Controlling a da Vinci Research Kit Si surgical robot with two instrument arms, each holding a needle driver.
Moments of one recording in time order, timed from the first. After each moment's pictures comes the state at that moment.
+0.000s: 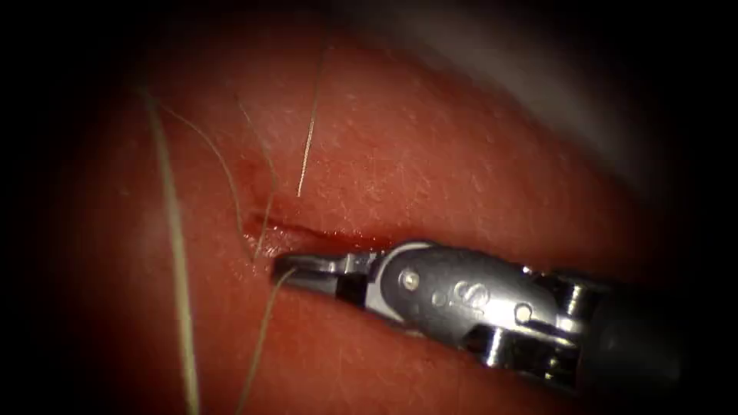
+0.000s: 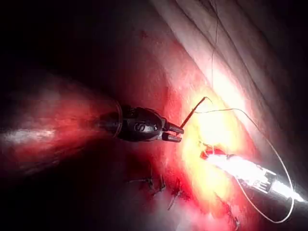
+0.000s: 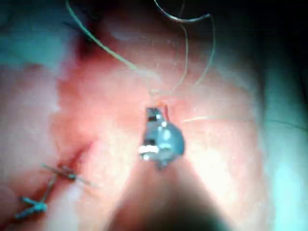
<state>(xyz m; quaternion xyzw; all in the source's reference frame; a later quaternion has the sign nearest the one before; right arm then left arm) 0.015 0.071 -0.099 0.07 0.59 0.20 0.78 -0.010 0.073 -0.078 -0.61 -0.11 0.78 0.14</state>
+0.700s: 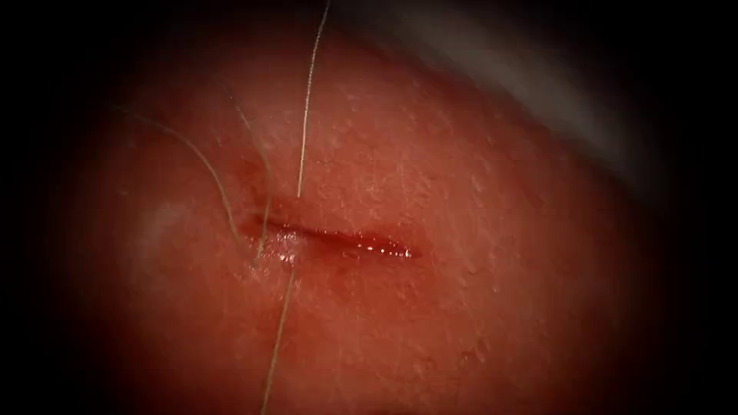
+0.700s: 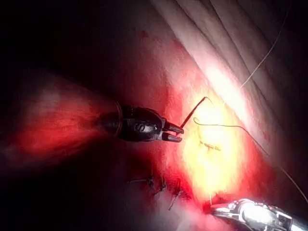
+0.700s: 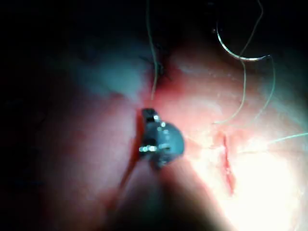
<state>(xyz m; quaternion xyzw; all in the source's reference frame) 0.016 0.062 -0.109 0.17 0.59 0.11 0.79 -0.009 0.073 -0.078 -0.61 -0.11 0.78 0.14</state>
